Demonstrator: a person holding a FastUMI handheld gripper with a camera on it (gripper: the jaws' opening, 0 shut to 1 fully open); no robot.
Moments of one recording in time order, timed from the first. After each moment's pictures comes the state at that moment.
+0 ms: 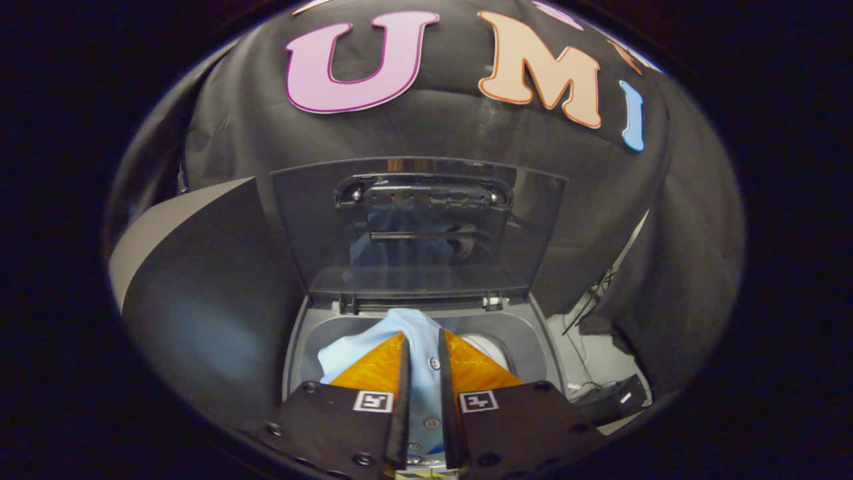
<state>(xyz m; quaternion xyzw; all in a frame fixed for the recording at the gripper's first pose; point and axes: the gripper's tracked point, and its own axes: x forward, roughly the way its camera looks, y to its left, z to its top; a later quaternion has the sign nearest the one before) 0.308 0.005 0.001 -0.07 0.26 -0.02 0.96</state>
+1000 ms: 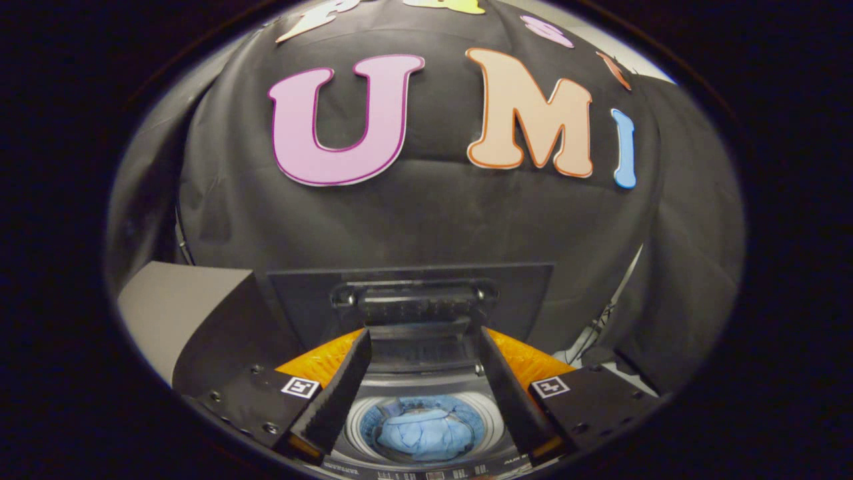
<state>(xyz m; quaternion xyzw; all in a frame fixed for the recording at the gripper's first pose) 0.374 0.006 0.096 -0.04 0.16 -0.03 0.99</state>
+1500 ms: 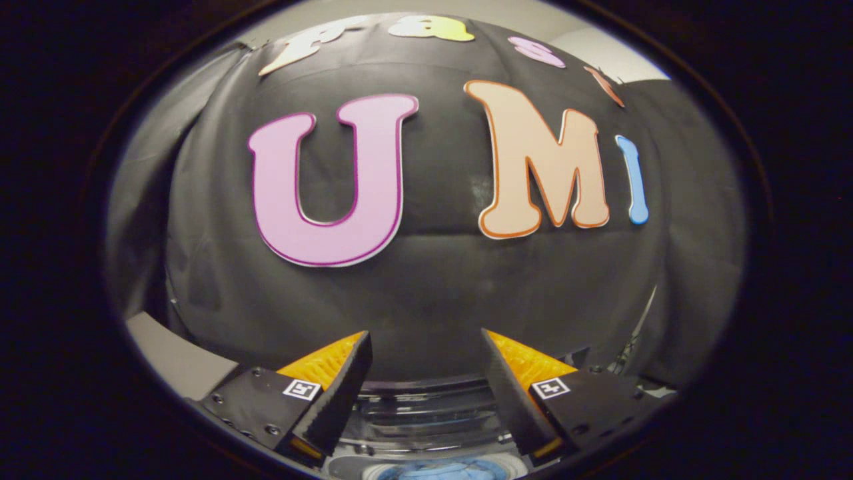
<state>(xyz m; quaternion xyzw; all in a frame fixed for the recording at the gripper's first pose) 0.473 0.013 0.148 -0.03 0.04 -0.04 1.00</state>
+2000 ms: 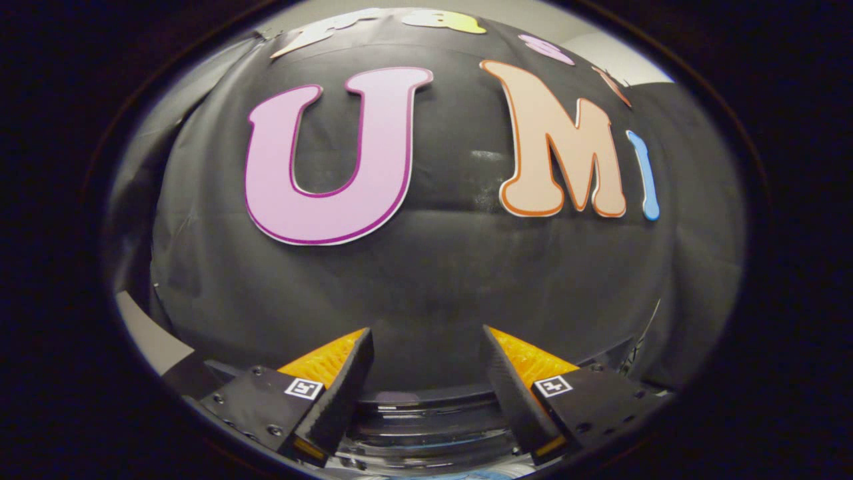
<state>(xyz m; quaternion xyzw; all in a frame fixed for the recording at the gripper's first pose) 0.510 0.027 0.120 -0.03 0.01 -0.02 1.00</state>
